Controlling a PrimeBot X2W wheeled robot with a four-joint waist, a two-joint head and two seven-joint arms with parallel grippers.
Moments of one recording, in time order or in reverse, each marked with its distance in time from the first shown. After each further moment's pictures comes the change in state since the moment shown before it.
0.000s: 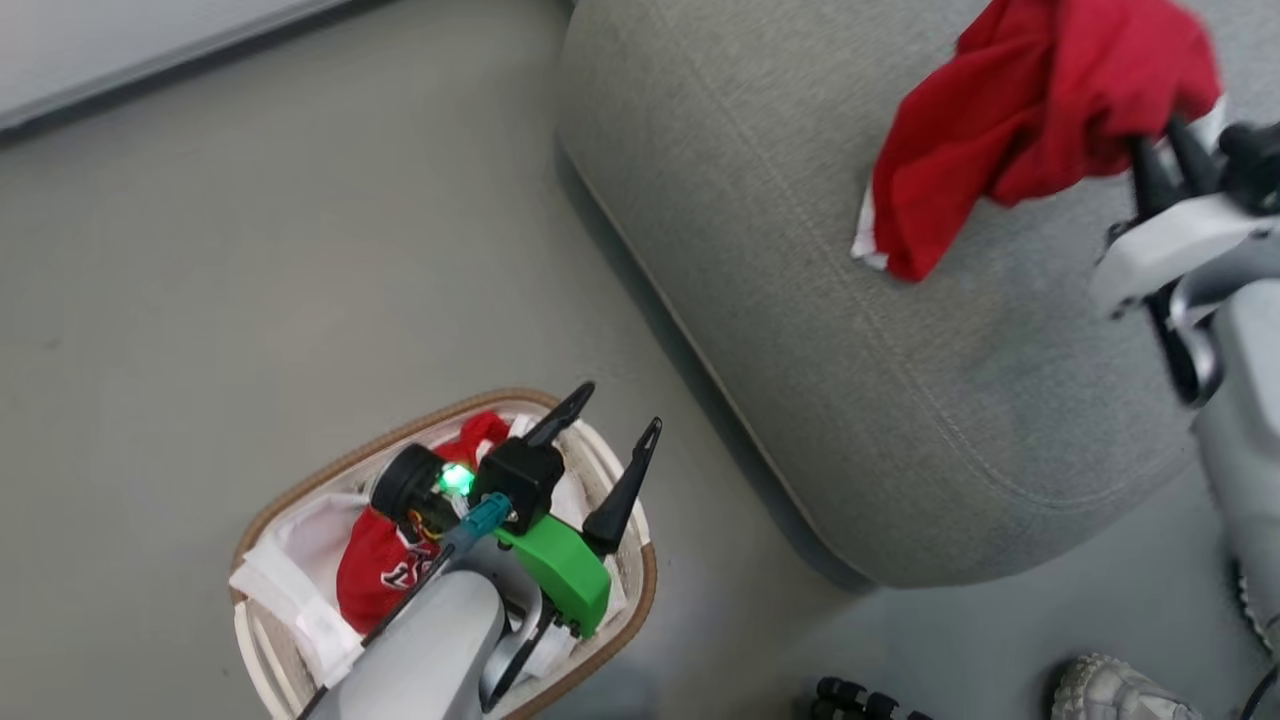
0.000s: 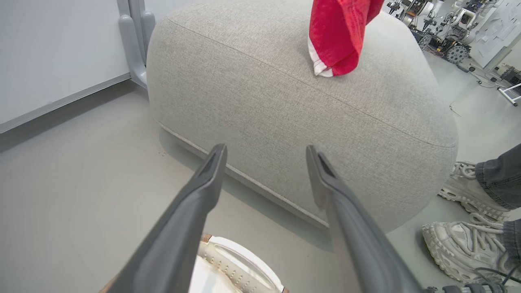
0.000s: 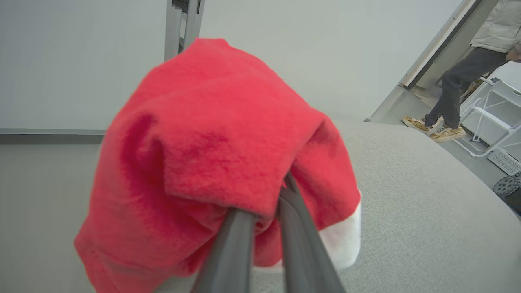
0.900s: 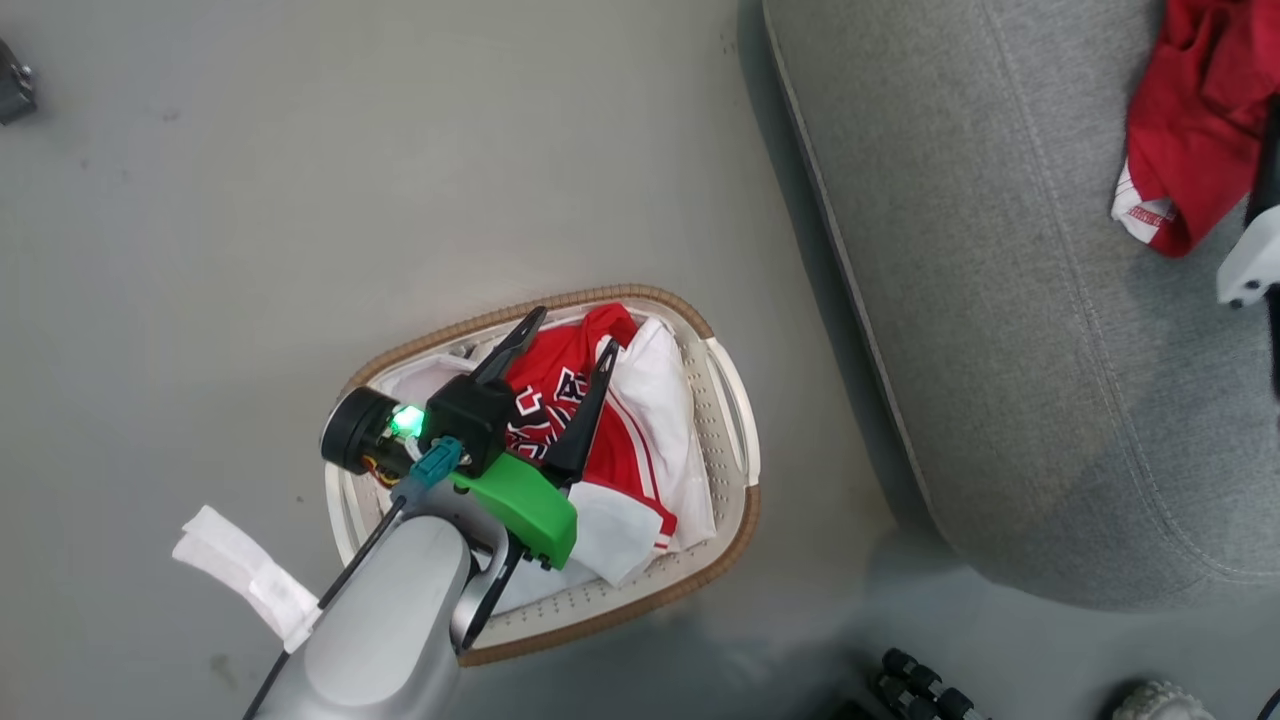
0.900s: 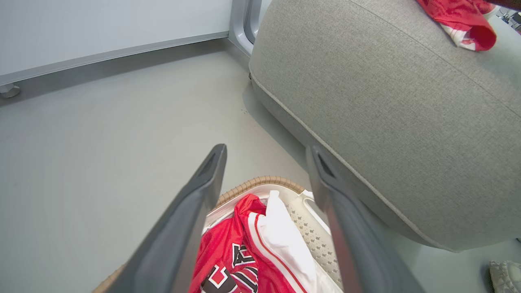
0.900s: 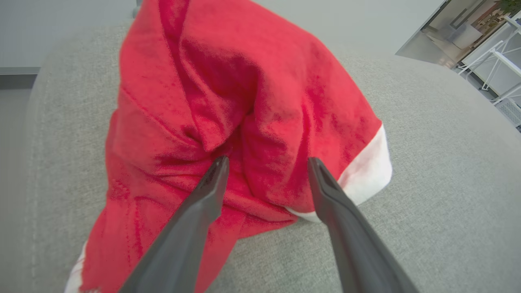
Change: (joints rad) left arm -0.054 0.001 0.115 -0.026 0.051 0.000 0.000; right arm -0.102 -0.010 -0.387 0.249 -0.213 0.000 0.000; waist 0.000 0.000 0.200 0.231
